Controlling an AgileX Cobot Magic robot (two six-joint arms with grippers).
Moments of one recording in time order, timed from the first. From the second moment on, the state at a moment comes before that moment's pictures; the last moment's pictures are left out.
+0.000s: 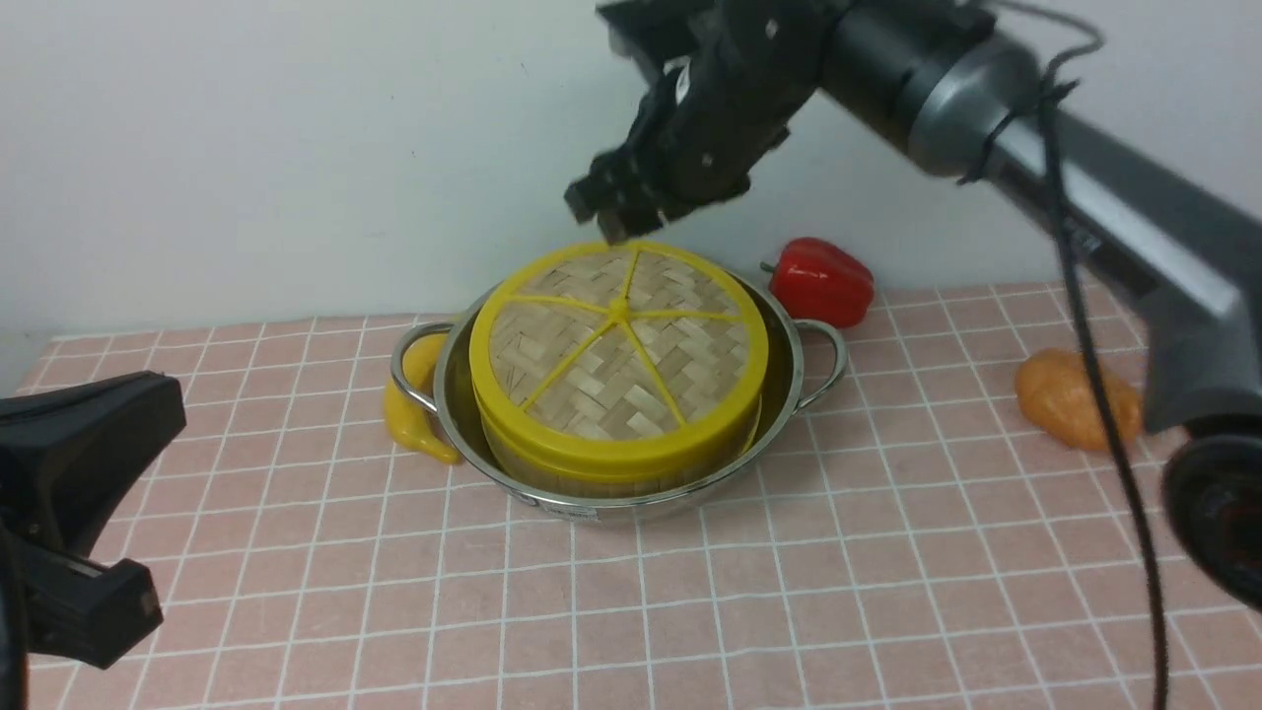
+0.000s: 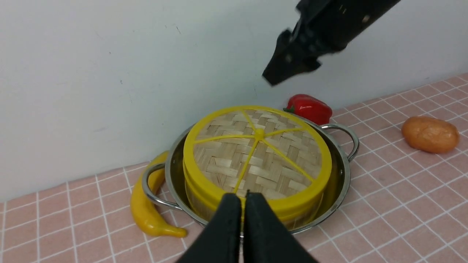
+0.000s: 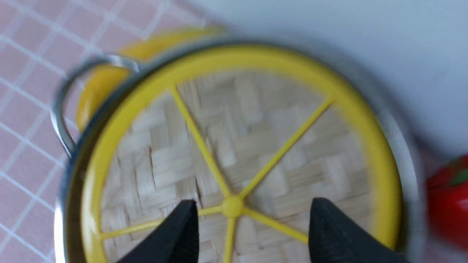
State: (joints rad) right arm 0.58 2.24 -2.47 0.04 1.23 0.09; left arm -0.18 0.57 -0.66 -0.40 0.48 0.41
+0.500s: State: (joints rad) right arm 0.58 1.54 -2.18 -0.10 1.22 0.03; left arm -0.18 0.57 -0.66 -0.40 0.37 0.41
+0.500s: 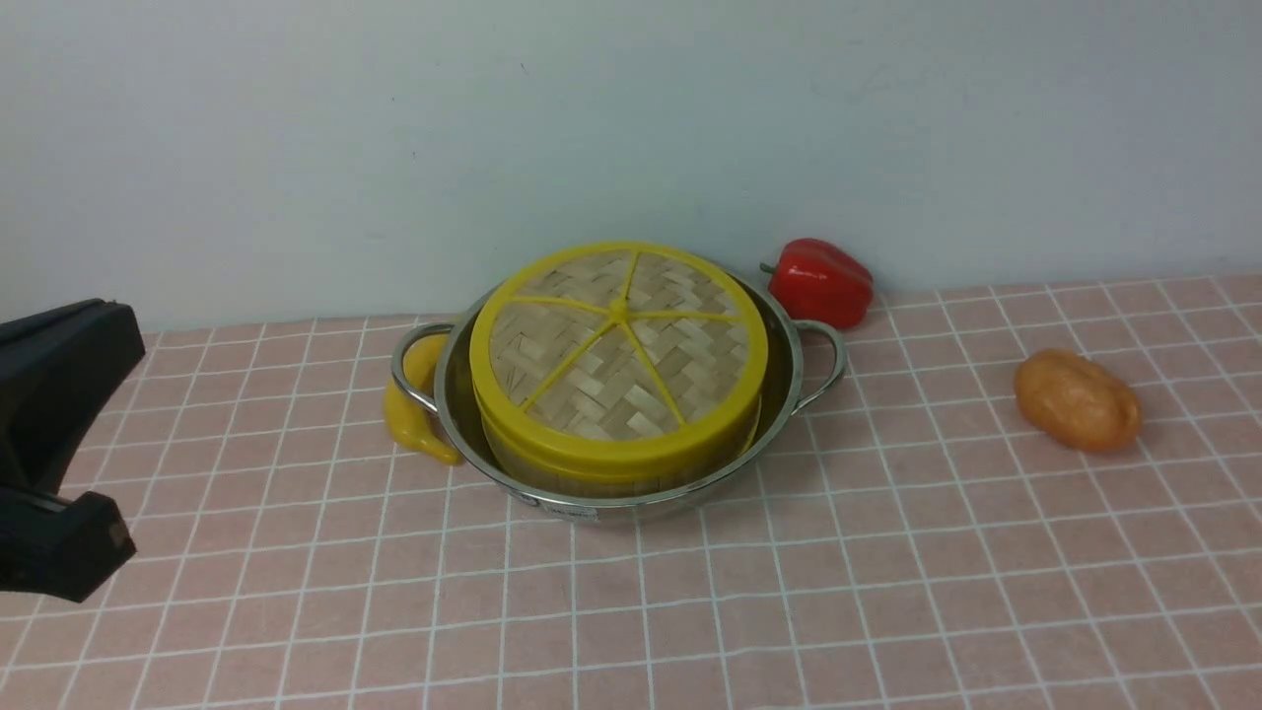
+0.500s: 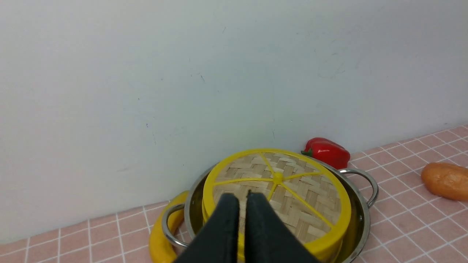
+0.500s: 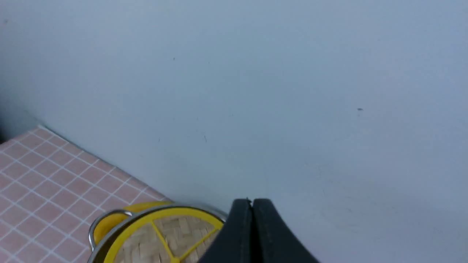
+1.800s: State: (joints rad) right arm 0.57 0.85 -0.69 -0.05 0.39 0.22; left arm -0.18 0.57 -0.66 -0.41 0.39 0.41
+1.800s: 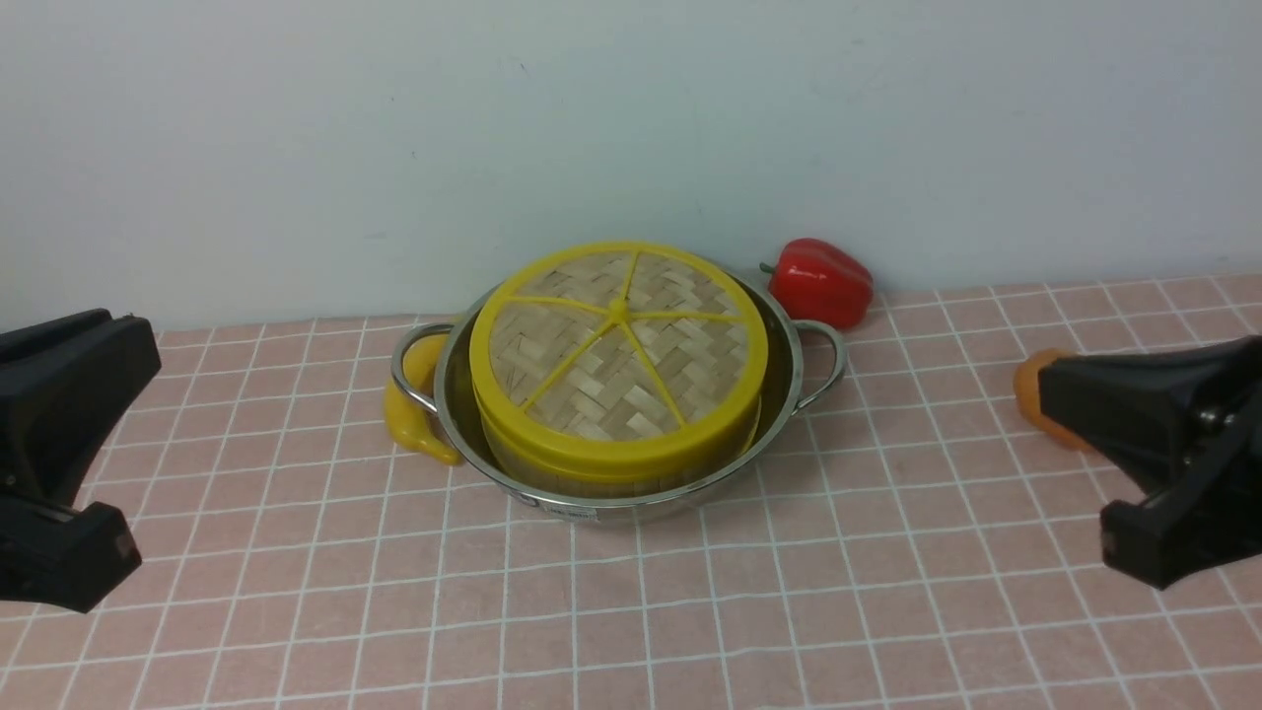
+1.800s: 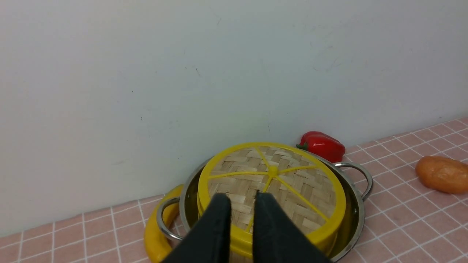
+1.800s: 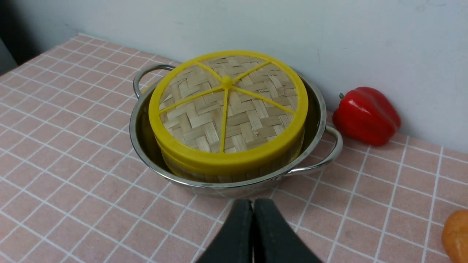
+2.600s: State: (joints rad) right arm 0.04 0.05 -0.15 -0.14 0.33 0.21; left arm -0.18 0.57 -0.66 -0.41 0.39 0.41
